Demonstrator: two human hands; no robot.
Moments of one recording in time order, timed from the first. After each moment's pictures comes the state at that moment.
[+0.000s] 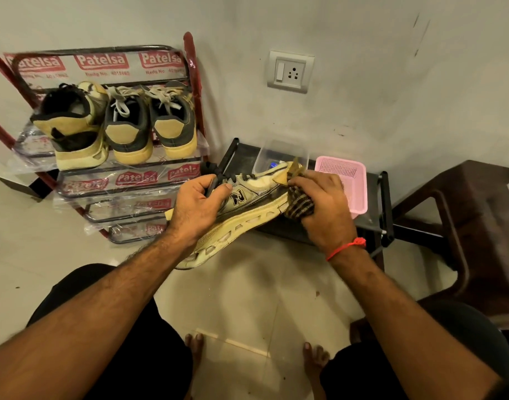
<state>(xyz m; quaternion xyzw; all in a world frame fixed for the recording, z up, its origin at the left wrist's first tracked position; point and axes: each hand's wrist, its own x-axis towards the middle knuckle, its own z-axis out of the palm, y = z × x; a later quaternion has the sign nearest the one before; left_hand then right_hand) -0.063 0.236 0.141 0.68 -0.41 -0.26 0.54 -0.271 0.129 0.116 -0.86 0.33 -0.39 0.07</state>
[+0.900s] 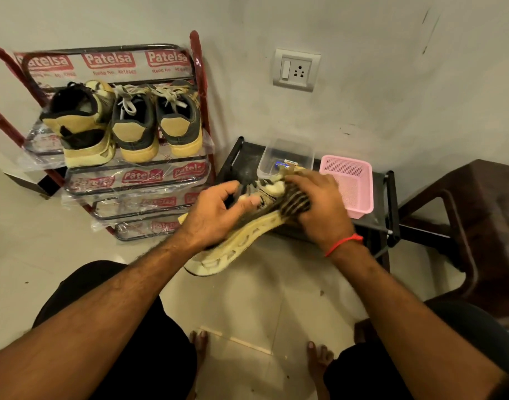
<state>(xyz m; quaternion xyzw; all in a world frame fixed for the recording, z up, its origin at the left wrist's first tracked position) -0.060 0.238 0.130 0.65 -0.56 -0.25 0.44 -0.259 0.128 0.117 -0.87 0.33 -0.34 0.11</state>
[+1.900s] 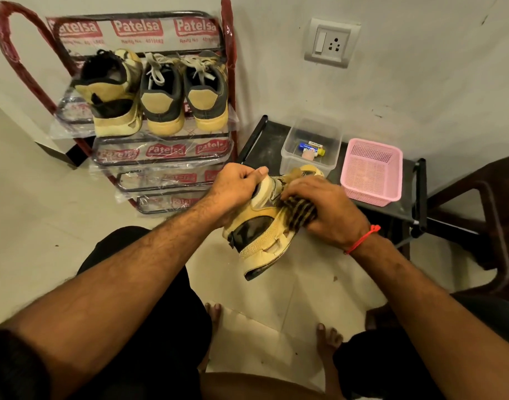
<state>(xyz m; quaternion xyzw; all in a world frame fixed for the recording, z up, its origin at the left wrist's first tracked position) -0.056 0.228 0.126 0.76 -0.35 -0.36 0.41 -0.251 0.161 0.126 -0.94 0.20 -0.21 0.20</state>
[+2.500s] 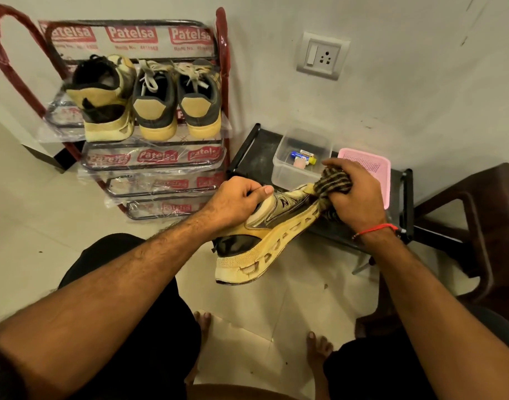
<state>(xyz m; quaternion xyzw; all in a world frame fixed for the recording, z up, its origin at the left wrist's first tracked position) -0.066 0.234 0.131 0.73 -0.51 -0.32 0.33 -0.277 0.115 0.126 -0.81 0.42 -0.32 0.25</state>
